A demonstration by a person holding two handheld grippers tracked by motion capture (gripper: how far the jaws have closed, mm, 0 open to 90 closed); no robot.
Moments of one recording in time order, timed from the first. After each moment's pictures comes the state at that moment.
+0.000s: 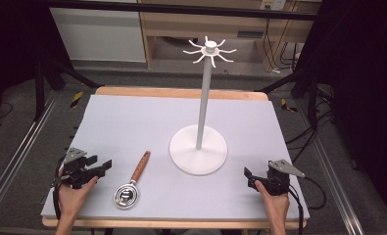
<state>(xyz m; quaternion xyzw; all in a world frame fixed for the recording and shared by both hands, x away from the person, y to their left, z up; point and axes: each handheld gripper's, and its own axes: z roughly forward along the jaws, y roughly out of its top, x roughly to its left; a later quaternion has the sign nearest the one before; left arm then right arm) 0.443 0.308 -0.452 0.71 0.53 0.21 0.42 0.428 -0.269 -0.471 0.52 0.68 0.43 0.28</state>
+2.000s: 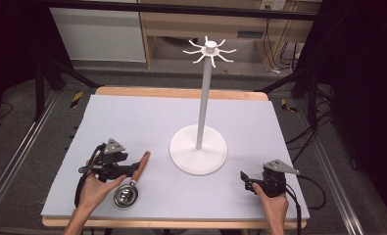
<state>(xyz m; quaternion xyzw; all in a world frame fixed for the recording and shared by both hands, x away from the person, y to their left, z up) 0.456 0.215 -0.416 0.82 0.43 0.17 0.34 0.428 -0.262 -0.471 0.52 0.71 0.41 0.24</state>
